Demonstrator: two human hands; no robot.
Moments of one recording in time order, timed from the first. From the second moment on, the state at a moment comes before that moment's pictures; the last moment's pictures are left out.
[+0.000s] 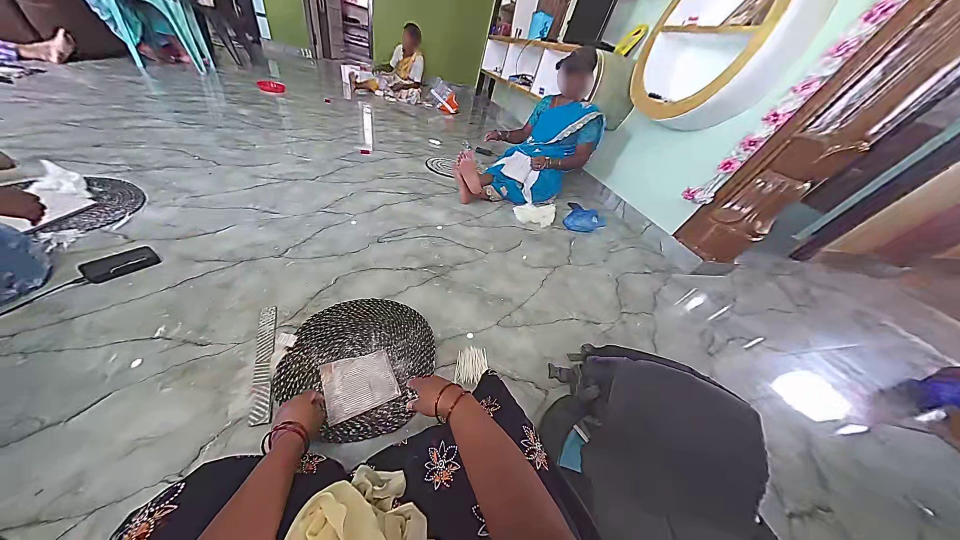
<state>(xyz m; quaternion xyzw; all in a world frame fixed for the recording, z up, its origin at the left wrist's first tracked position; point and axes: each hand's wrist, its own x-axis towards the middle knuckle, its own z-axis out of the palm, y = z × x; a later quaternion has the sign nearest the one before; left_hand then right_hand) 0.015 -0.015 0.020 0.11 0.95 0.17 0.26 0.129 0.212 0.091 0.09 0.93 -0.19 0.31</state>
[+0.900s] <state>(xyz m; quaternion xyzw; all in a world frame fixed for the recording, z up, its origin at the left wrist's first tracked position) 0.019 -0.017 0.016 0.10 0.94 0.19 0.25 0.135 0.214 0.097 0.08 0.93 -0.19 0.31</state>
